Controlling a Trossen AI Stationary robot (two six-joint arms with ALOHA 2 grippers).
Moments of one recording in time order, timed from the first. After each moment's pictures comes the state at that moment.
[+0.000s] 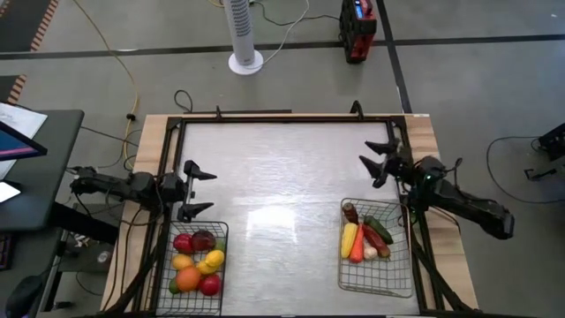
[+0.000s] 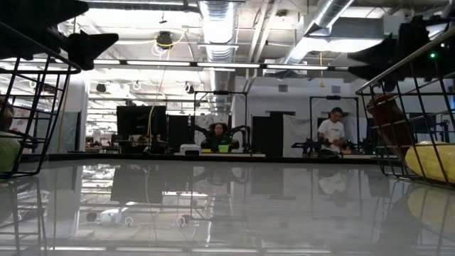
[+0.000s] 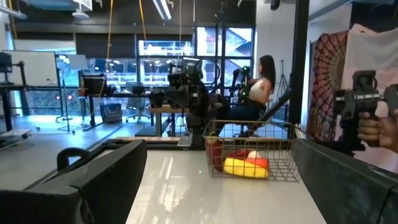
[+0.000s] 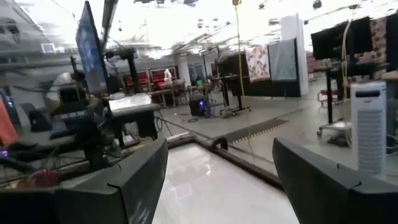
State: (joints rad) left arm -0.22 0.00 0.01 0.21 -0.21 0.02; right arm -0.45 0.00 0.01 0.22 0.04 0.14
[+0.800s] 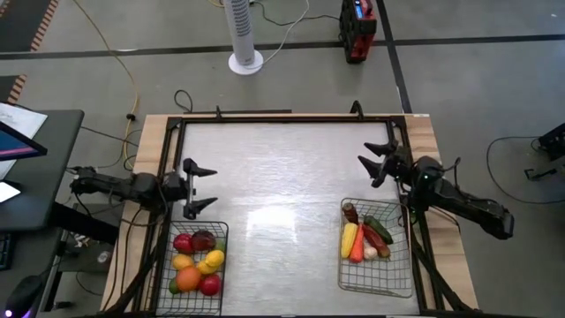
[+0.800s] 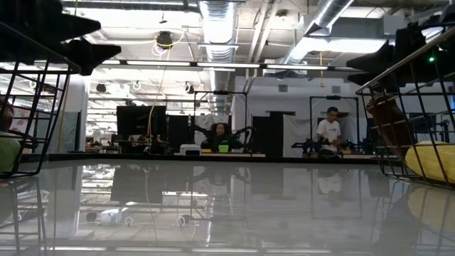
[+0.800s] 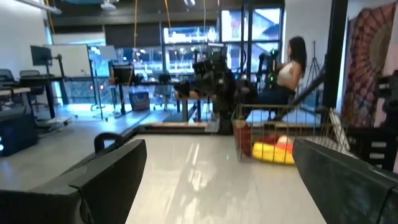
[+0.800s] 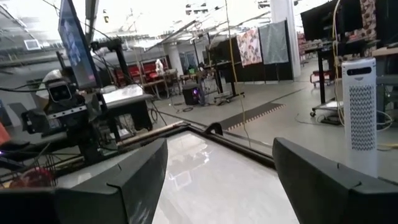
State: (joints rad) left arm -0.22 0.01 0.01 0.16 -0.33 0.06; right arm -0.44 0.01 0.01 0.15 0.08 0.19
